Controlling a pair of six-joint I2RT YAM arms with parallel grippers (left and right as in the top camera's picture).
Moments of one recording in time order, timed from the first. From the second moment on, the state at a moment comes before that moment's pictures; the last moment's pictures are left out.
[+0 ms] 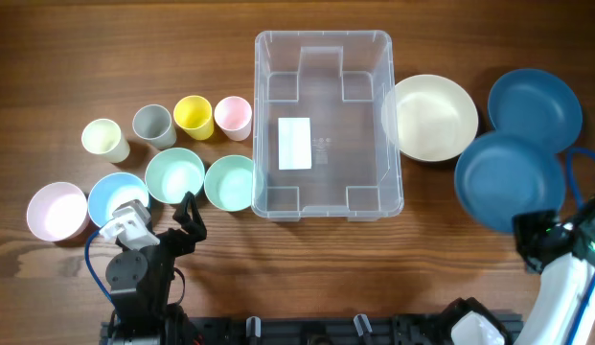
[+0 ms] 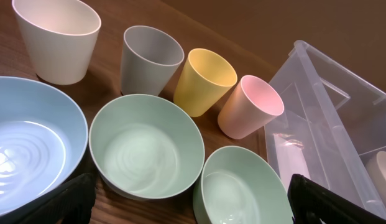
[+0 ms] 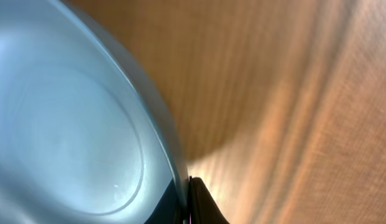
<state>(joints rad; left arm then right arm) 0.09 0.04 0.13 -0.44 0.07 -0.46 -0.79 1.03 0.64 -0.76 -0.16 0.64</state>
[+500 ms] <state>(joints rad) 0.09 0.04 0.13 -0.44 0.07 -0.46 0.16 1.44 1.60 -0.94 -0.15 0.37</state>
